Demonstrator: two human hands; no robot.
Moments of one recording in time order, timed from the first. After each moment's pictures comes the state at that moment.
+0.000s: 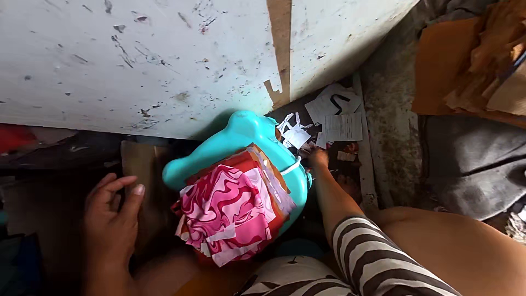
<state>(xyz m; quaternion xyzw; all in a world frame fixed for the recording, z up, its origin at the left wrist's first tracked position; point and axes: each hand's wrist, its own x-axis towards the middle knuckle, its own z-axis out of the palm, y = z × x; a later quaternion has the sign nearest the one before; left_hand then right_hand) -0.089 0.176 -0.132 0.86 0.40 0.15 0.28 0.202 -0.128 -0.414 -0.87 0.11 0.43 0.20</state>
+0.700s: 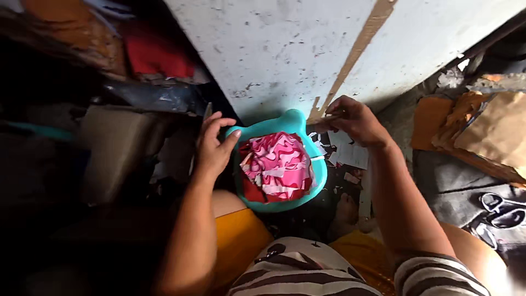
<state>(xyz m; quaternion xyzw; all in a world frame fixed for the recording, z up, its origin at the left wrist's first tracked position) -0.089 0.119 -0.095 0.82 0.31 0.27 0.39 0.201 -0.101 -0.092 -0.69 -0.42 0.28 0.51</state>
